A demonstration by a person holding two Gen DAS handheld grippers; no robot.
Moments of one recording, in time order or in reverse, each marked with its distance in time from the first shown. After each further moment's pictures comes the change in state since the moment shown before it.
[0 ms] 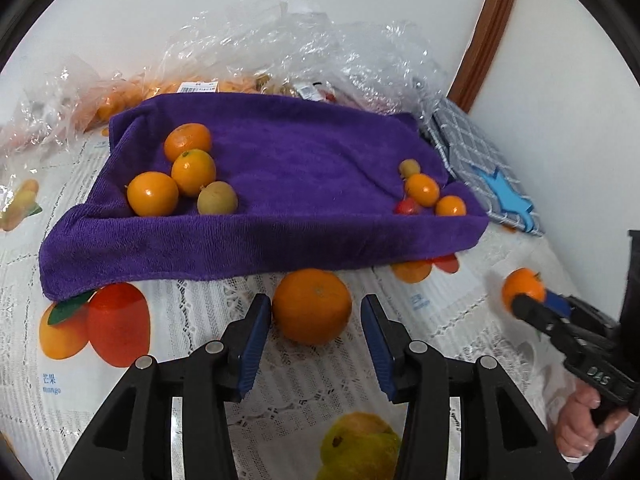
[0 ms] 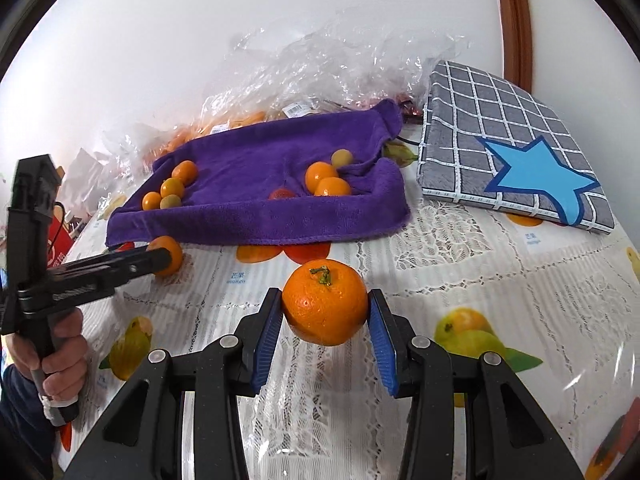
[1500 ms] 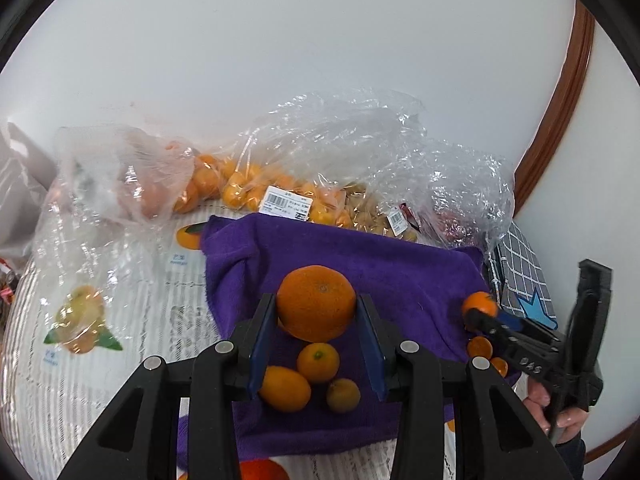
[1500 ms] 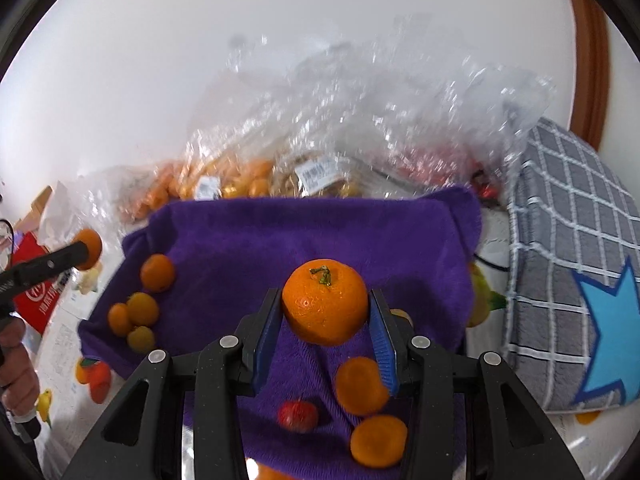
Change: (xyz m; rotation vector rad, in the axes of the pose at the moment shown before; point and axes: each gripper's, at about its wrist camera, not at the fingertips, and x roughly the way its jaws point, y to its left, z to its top) left arm -0.025 0.094 0.115 -0.153 -0.151 0.065; right arm 0.117 0.025 0.139 -0.052 0.023 0.036
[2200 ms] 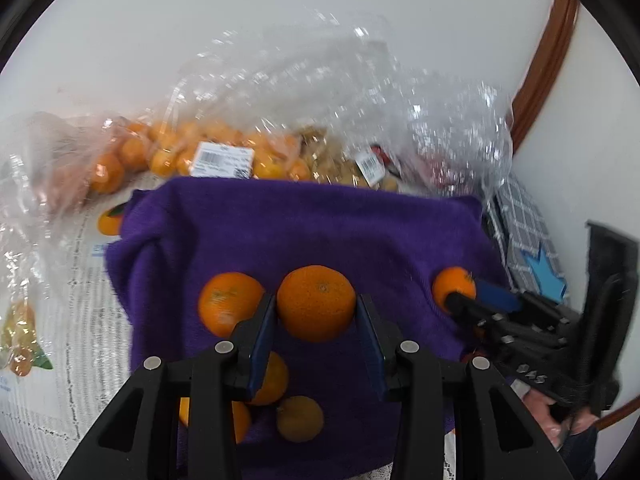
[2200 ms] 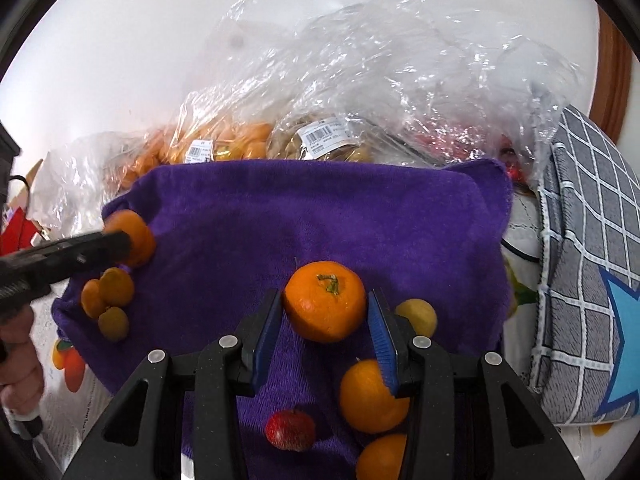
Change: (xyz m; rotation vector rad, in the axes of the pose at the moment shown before) left arm 0.067 -0.041 -0.008 0.121 0.163 -0.028; right arm 0.027 0.005 -0.008 -0.038 0.061 -0.008
